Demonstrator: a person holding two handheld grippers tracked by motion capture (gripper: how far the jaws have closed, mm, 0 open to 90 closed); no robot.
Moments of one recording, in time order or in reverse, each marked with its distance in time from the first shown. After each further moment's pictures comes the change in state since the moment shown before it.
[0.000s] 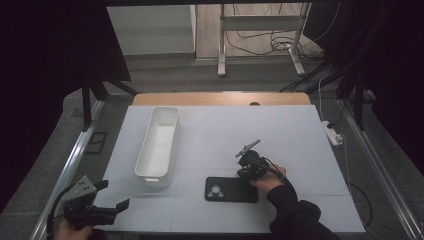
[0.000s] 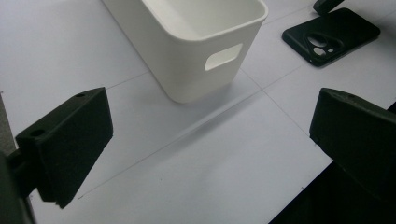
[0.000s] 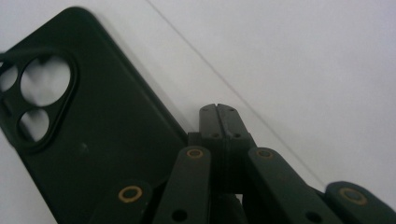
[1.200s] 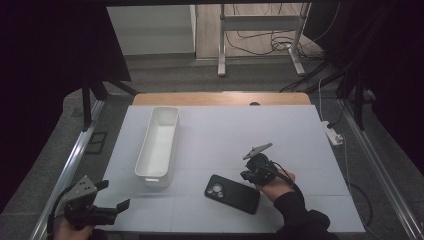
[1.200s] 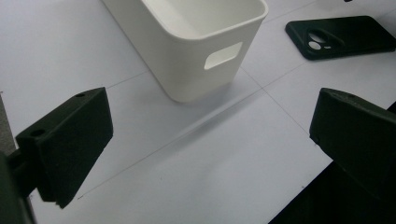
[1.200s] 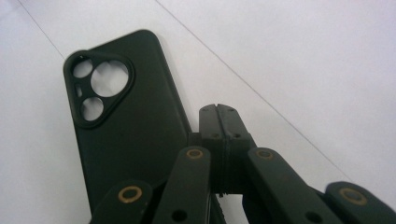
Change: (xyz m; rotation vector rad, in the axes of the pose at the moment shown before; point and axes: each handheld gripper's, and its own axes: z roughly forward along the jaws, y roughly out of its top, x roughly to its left) left arm -0.001 0.000 0.001 0.005 0.002 0.002; right arm 0.010 -0.013 -0.034 -0.091 0.021 0.032
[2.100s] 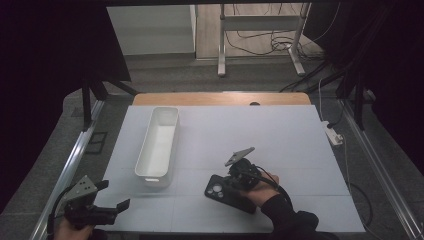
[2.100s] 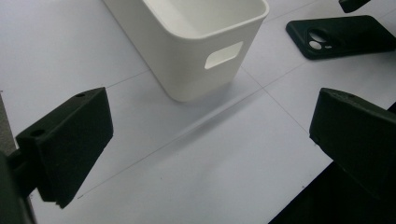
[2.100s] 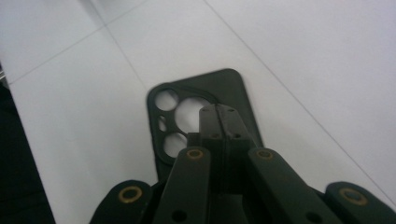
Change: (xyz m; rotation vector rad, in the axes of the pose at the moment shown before) left arm 0.000 0.000 0.000 0.003 0.002 0.000; right arm 0.047 0.022 0.011 -0.032 0.102 -0.116
